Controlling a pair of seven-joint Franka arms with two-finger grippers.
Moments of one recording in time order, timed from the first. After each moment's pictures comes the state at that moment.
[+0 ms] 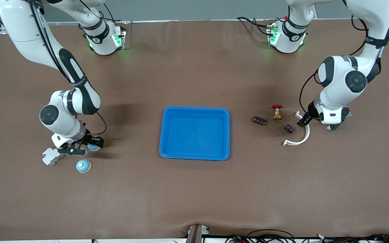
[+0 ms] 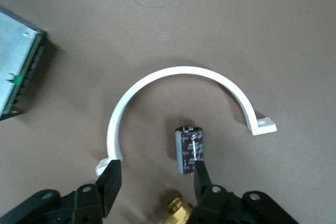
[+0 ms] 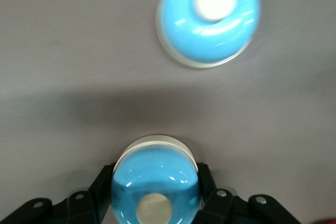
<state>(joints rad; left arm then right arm) 0.12 0.19 -0.18 -2.37 0.00 2.58 -0.87 0.09 0.53 -0.02 -2.06 0.04 2.63 0.18</state>
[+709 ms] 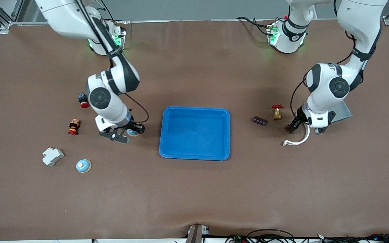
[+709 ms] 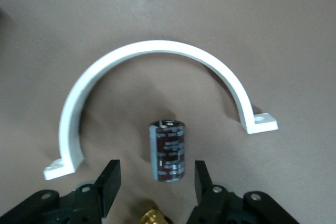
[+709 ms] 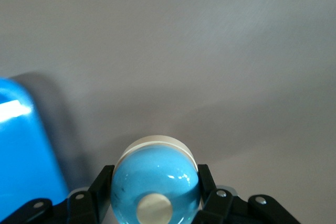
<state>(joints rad) 0.07 0.29 -0.18 -2.37 0.00 2.72 -0.95 0.45 0.40 0.00 -1.99 0.04 2.38 0.77</state>
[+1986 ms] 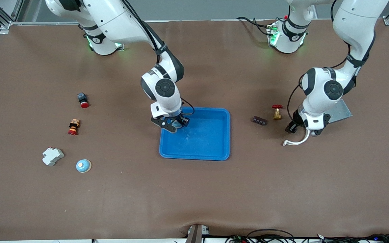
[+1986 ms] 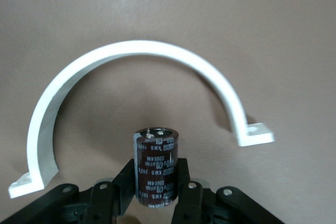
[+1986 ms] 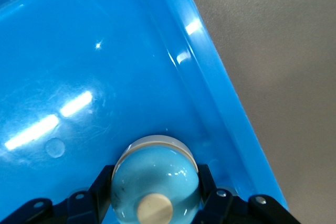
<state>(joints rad) 0.07 0.33 -0.18 -2.32 0.00 2.72 -0.97 0.73 0.65 -0.02 -1.81 0.03 2.49 1.20</state>
